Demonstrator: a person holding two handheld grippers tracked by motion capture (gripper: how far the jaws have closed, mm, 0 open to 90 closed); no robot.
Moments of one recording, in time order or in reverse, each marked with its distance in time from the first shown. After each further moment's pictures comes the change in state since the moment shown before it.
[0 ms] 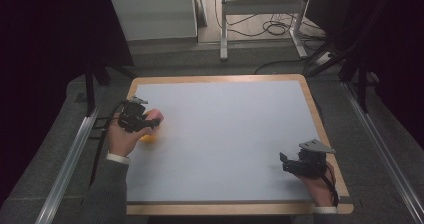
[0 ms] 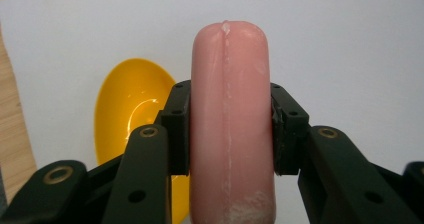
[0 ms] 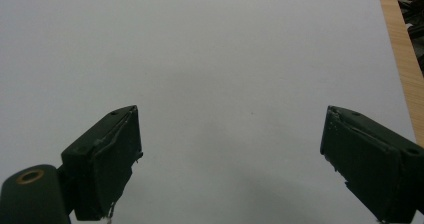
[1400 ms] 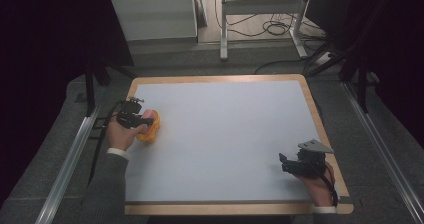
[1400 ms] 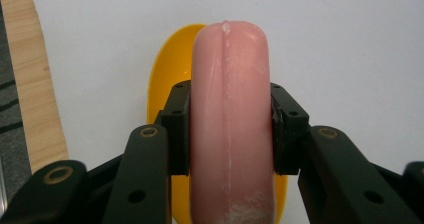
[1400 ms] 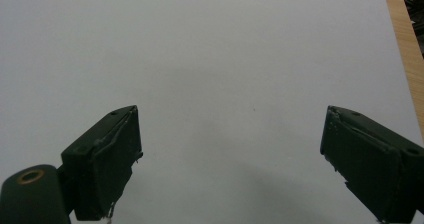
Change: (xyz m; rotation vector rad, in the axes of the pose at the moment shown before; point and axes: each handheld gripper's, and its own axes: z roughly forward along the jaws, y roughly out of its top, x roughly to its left) left arm 0.037 -0.006 0.037 0.100 0.072 -0.086; right arm 0.001 -0.002 0.003 0.014 0.001 -0.004
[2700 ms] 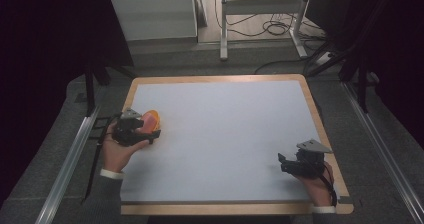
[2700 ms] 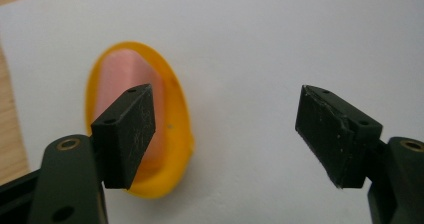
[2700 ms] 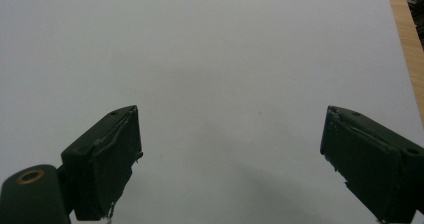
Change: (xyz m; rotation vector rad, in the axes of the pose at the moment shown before) left arm -0.040 -0.047 -0.044 -0.208 -0.107 0.135; right arm 0.003 0.001 0.000 -0.004 0.006 -0.013
